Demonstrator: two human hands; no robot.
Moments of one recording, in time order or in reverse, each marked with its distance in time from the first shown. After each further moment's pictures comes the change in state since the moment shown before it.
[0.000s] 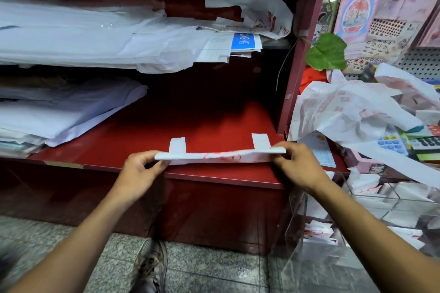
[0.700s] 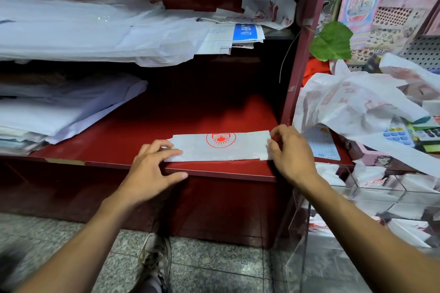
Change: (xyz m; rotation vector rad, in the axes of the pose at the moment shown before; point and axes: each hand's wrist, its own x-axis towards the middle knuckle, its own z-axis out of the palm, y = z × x) left_hand -0.002 -0.007 0.003 0.412 -0.145 0.096; right_hand 0.010 -0.008 0.028 -0.195 0.214 -0.020
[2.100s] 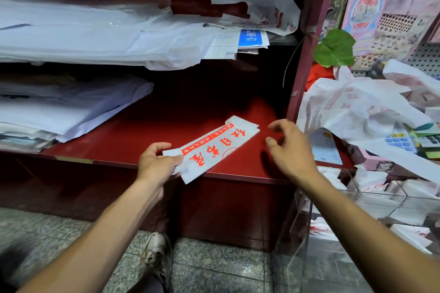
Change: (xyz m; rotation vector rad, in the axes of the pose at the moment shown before) left_hand 0.010 0.059 0.000 -0.811 0.306 -0.771; right_hand 0.003 -0.017 -0.011 0.133 0.004 -0.028
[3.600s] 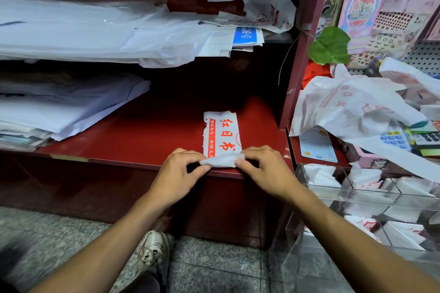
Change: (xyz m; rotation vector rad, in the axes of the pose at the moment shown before) left_hand -0.001 -0.030 0.017 0.619 -0.349 0.857; right_hand -0.025 0.009 0.026 -0.048 -0.375 -0.252
